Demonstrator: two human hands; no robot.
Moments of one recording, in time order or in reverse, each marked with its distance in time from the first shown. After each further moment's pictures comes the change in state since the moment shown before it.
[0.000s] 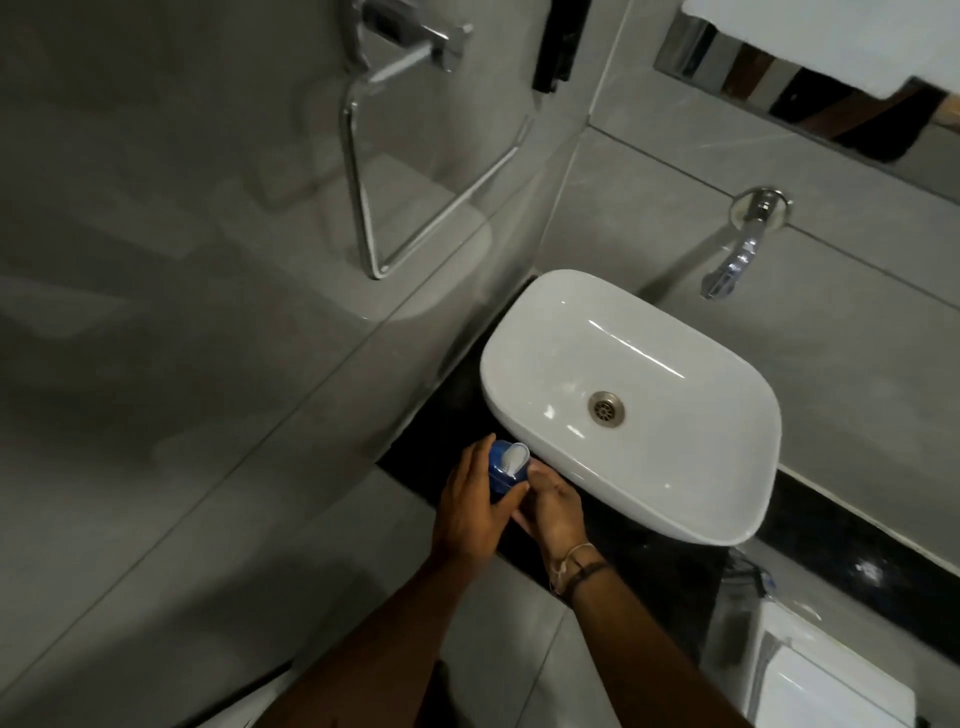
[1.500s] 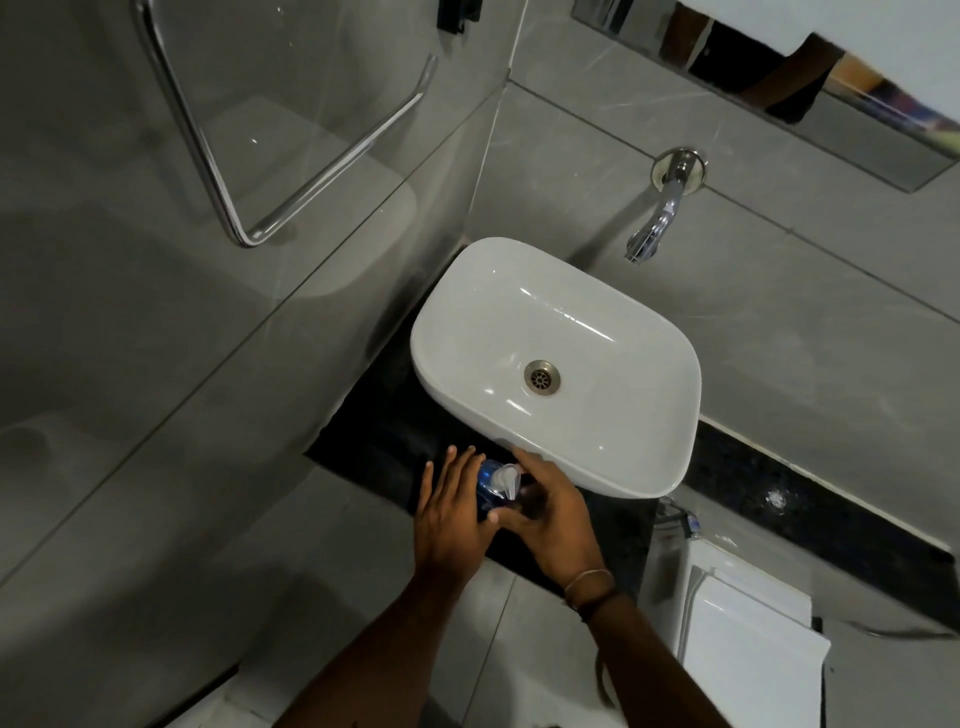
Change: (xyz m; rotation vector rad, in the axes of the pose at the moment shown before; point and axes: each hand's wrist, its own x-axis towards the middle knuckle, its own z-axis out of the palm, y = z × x) left_hand -0.035 -0.009 0.064 0.231 0.014 0.278; right_hand -0.052 -0.018 -0.086 -0.851 -0.046 -0.581
